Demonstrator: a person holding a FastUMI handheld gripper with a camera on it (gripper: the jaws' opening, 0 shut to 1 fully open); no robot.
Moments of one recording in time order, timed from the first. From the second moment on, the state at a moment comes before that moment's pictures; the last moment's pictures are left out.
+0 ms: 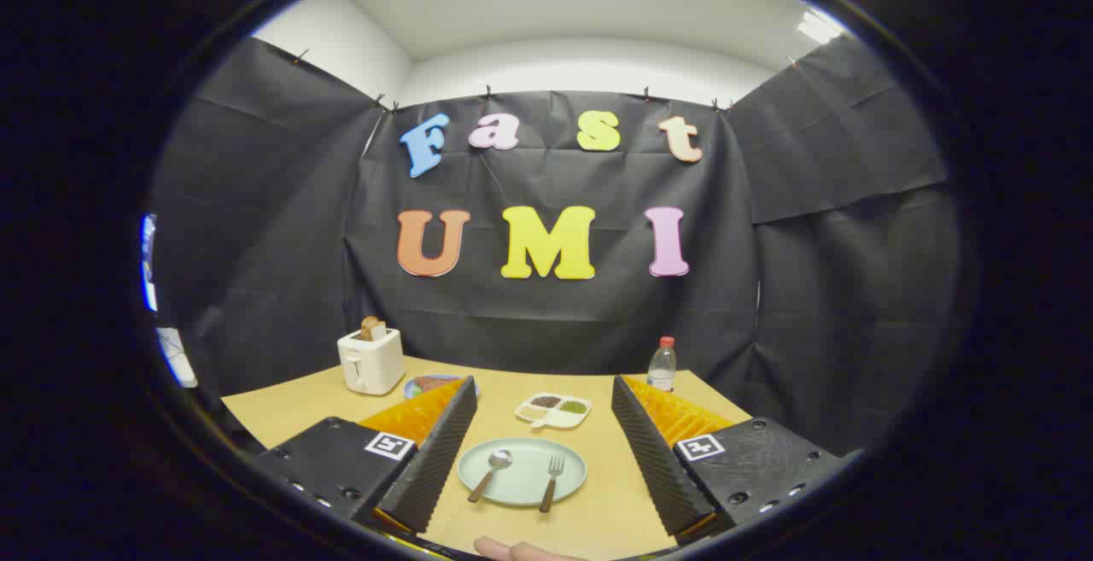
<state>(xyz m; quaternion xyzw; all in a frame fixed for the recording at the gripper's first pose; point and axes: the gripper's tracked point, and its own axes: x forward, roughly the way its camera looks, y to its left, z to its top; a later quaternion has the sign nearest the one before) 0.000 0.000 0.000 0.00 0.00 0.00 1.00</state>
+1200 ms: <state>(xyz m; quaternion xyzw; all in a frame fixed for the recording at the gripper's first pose) 0.003 -0.004 -0.003 -0.01 0.00 -0.01 1.00</state>
